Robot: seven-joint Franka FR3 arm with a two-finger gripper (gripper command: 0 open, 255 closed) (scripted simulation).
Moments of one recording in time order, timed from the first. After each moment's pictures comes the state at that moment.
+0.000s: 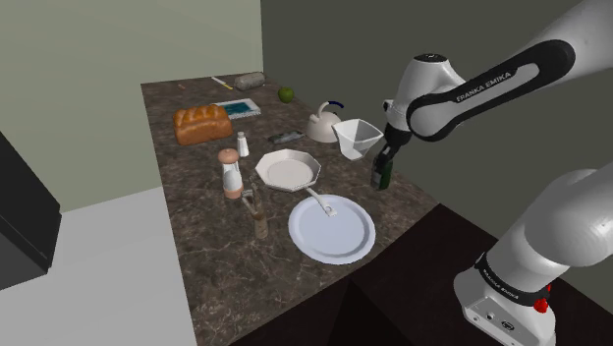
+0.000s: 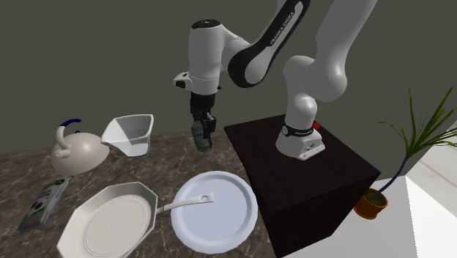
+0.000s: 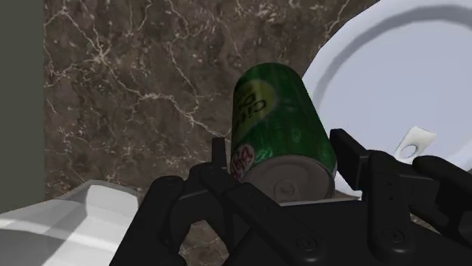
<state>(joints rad) -0.02 -0.35 -0.02 -2.76 -0.14 2.52 -0.19</state>
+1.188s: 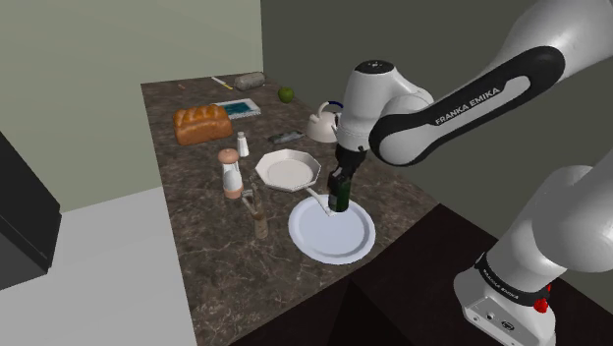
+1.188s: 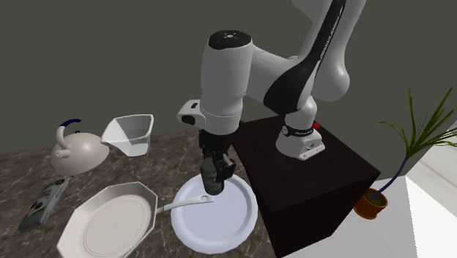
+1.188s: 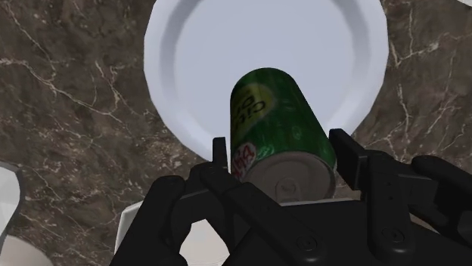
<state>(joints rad) 0.14 -0.22 0.28 -2.61 -0.09 2.46 0.24</state>
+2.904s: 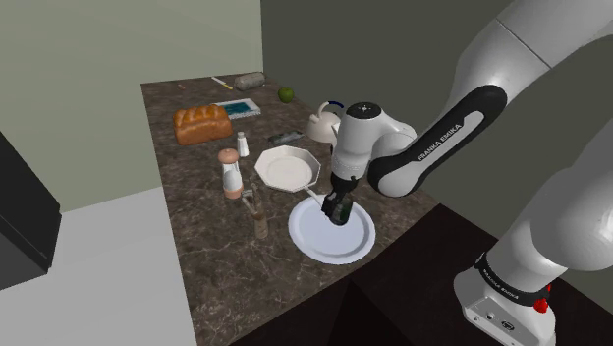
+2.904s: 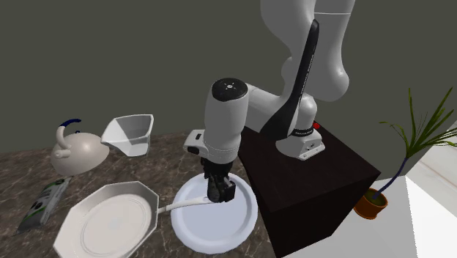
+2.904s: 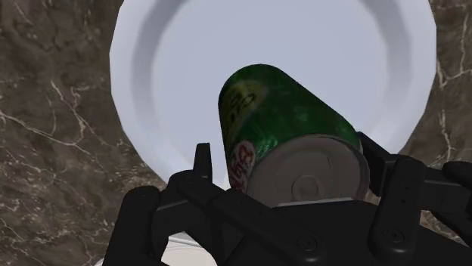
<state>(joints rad) 0.09 0.00 0.30 -2.65 -0.28 2.71 0.40</state>
